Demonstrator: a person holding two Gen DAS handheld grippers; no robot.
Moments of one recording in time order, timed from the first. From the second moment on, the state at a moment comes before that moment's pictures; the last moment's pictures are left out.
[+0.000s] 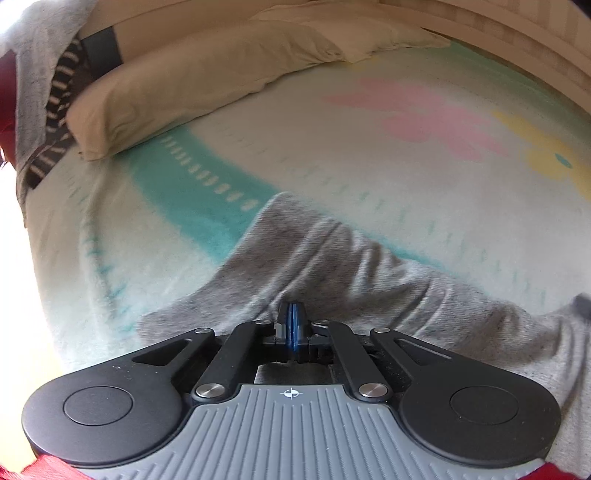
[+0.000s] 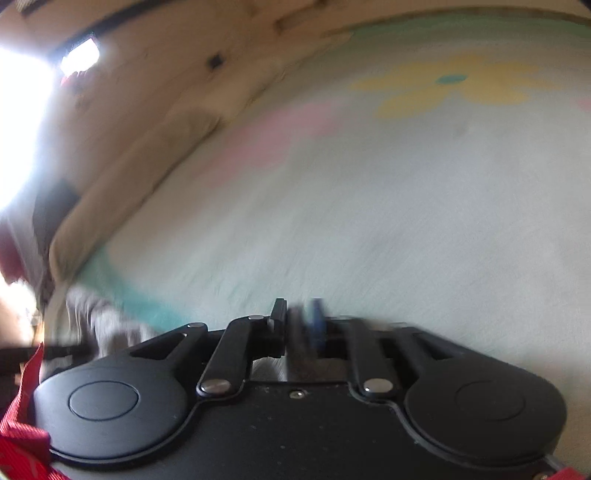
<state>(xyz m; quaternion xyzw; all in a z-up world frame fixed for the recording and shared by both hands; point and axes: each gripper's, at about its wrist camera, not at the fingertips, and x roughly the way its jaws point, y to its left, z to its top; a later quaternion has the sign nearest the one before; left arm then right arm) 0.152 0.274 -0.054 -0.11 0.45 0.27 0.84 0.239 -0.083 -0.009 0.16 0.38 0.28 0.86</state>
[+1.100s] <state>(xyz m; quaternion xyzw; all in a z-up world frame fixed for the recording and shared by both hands) 0.157 0.177 -0.024 -0.06 0.42 0.09 0.90 0.070 -0.086 0.058 -0.08 0.33 0.39 0.86</state>
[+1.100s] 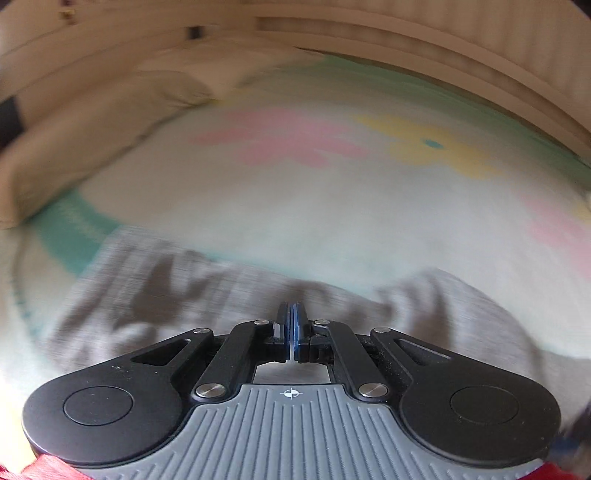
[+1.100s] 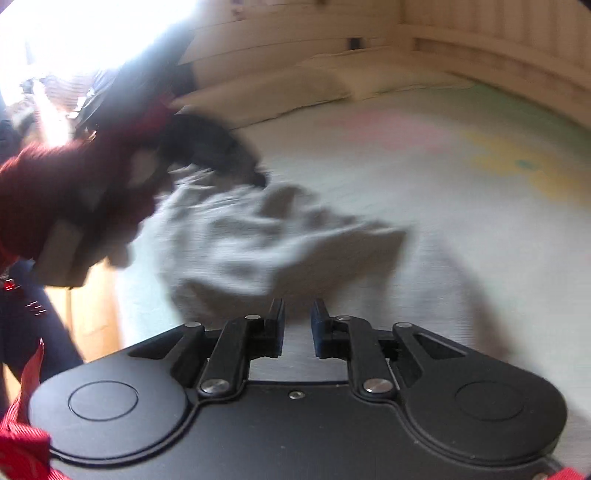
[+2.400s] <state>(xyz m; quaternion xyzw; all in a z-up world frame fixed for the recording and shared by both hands) 0.232 0.029 -0.071 -0.02 0.50 0.02 0.87 0.096 -0.200 -0.003 -0.24 0.36 0.42 0.80</state>
